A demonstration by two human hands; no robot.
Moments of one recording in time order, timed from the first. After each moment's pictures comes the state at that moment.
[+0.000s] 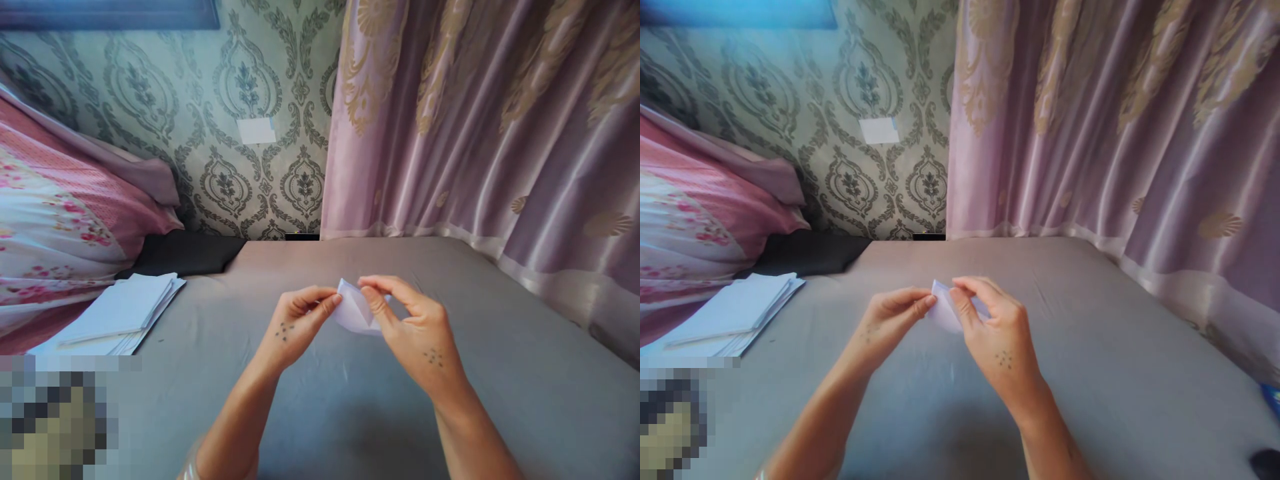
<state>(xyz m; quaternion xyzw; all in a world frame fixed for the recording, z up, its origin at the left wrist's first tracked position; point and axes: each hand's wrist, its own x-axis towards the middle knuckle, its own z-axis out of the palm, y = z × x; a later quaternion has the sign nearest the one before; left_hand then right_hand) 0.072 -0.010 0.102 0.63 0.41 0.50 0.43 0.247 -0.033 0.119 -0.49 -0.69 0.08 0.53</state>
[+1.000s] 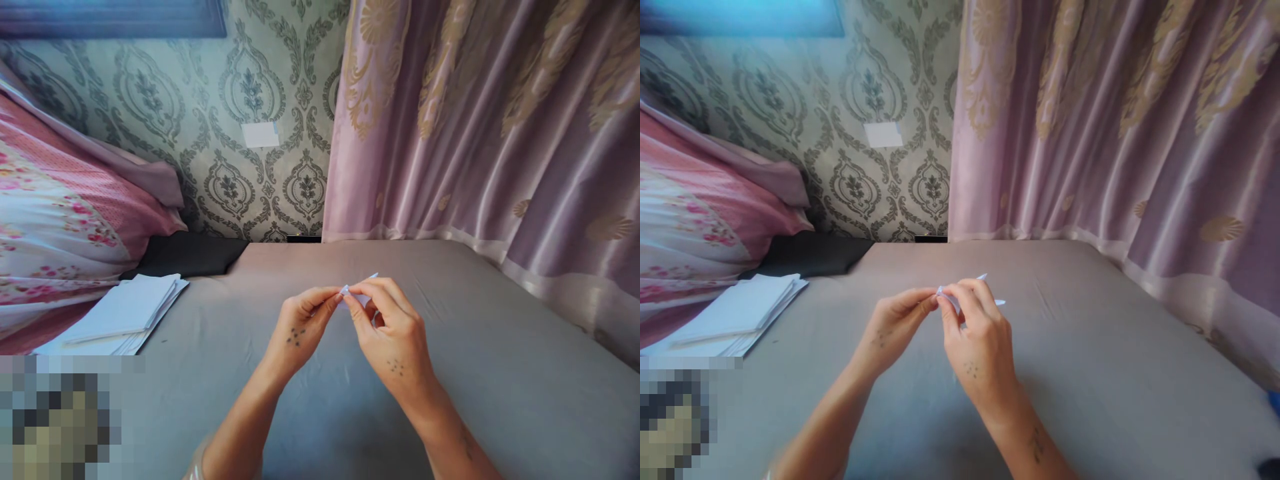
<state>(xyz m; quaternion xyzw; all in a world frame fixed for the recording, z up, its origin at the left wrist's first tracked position) 0.081 -0.008 0.096 0.67 0.39 0.52 0.35 0.223 -0.031 0.105 -0.48 -0.70 0.02 0.53</state>
